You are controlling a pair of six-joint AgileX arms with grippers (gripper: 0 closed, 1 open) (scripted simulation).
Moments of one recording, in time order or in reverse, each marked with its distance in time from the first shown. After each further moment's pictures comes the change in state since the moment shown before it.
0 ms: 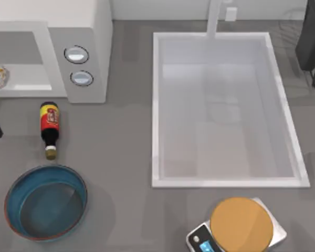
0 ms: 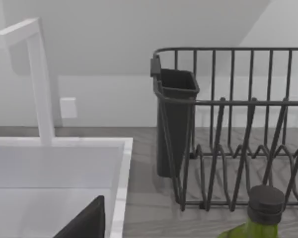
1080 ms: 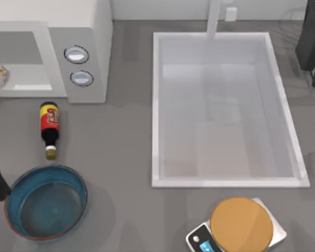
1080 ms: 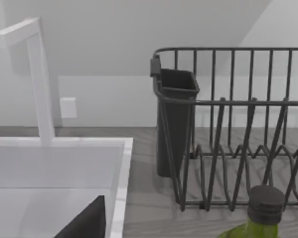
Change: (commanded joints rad) left arm -0.064 -0.656 -0.256 -0.349 -0.071 -0.028; right arm 0.000 0.000 0.000 0.000 0.000 0.000
